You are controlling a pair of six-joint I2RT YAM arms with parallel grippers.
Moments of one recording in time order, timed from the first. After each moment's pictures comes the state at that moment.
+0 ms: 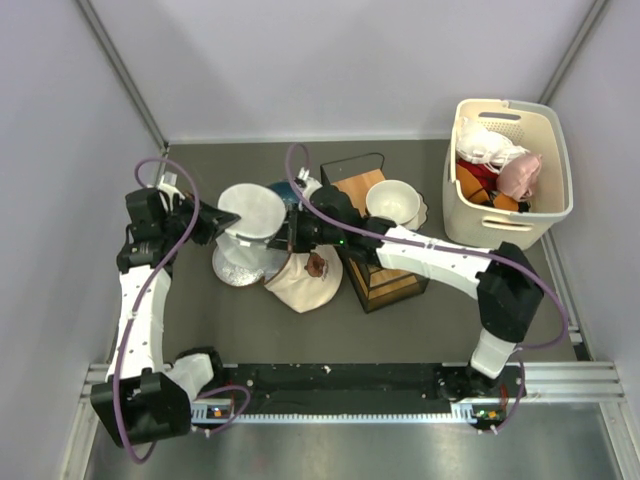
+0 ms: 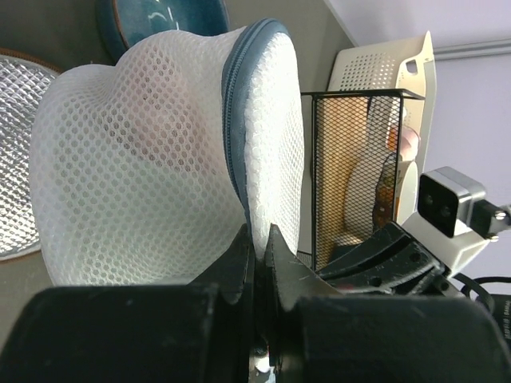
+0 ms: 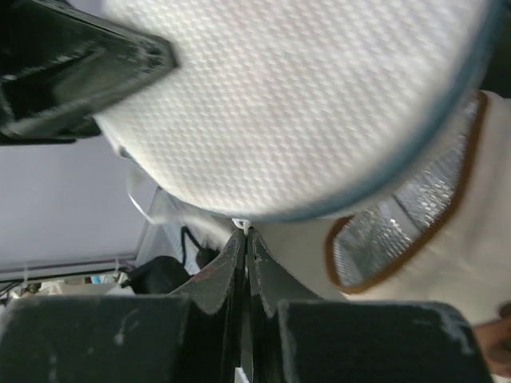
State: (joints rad) left arm 0.20 1.03 0.95 -0.47 0.67 -0.80; right arm 0.97 1.74 1.38 -0.02 -0.21 0.84
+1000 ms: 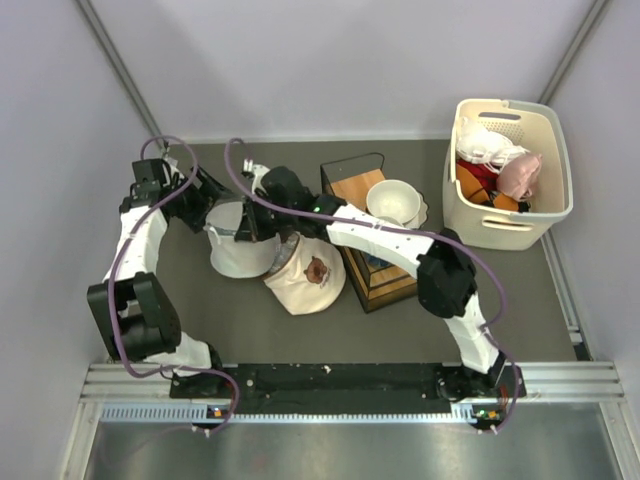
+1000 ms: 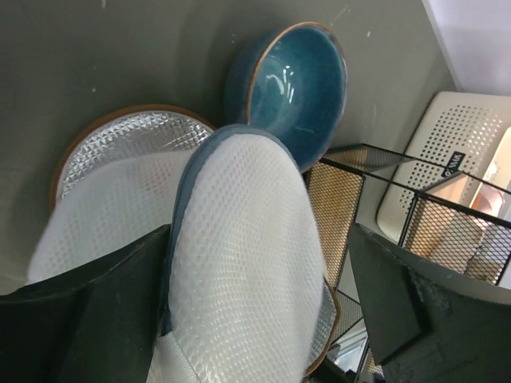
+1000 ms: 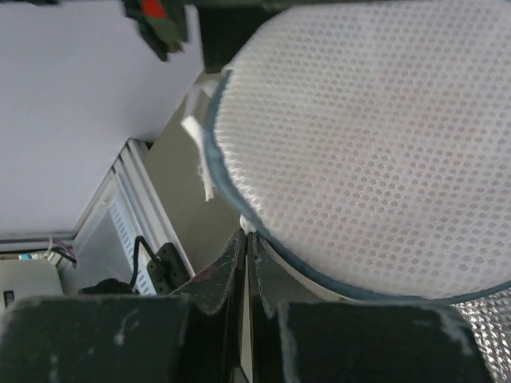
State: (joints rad) left arm 0.24 1.48 1.20 -0.54 0.57 -0.64; right arm 0.99 2.10 1.92 -0.28 -0.28 0.58
